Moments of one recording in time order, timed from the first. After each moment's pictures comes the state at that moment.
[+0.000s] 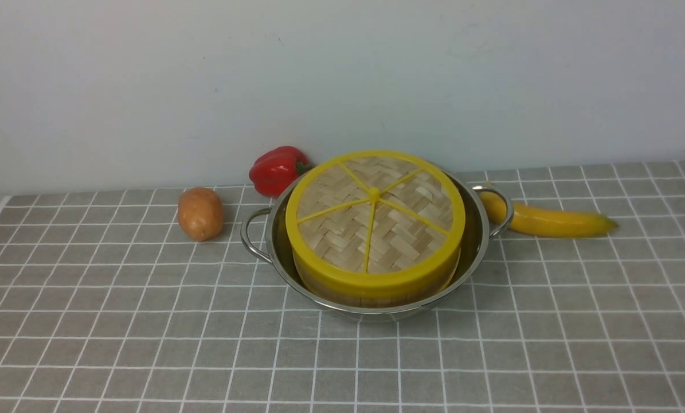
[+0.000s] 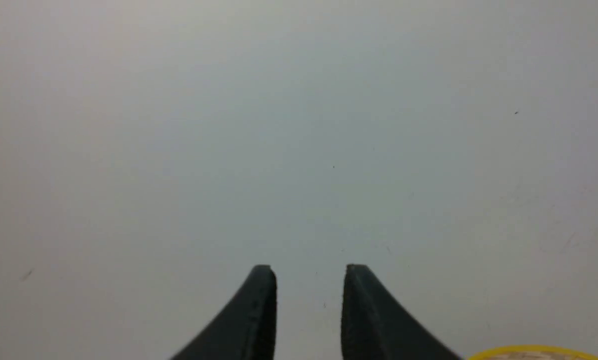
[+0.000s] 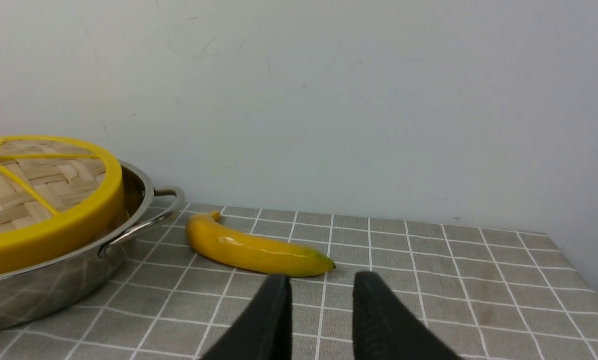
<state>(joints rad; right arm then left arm) 0.04 0.00 0.01 -0.19 0.20 0.23 -0.07 0.00 -0.29 -0.36 0.10 0.45</state>
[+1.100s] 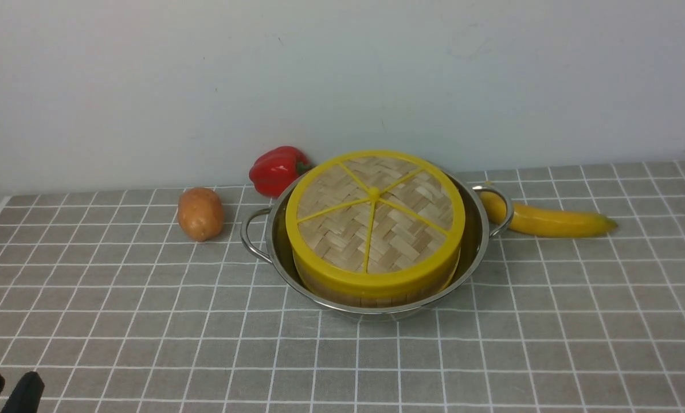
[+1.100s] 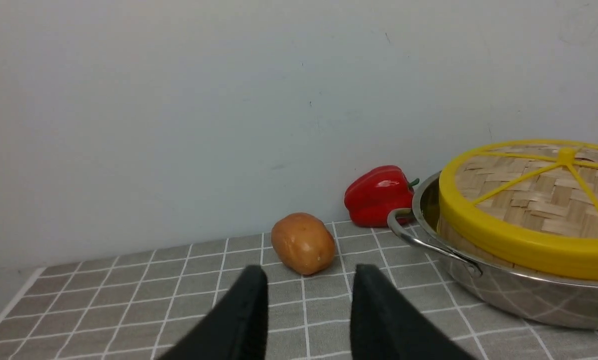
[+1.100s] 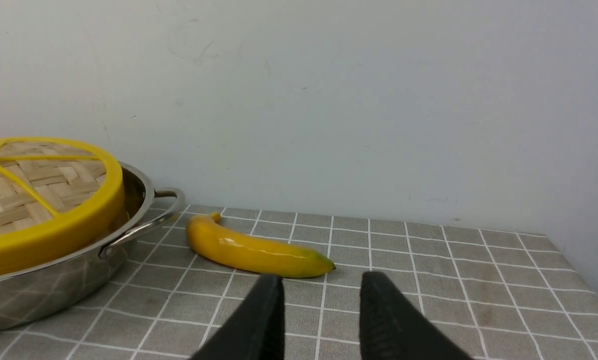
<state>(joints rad) 0.04 0.00 0.01 -0.19 0.20 0.23 -0.07 0.00 0.01 -0.36 0.10 0.45</state>
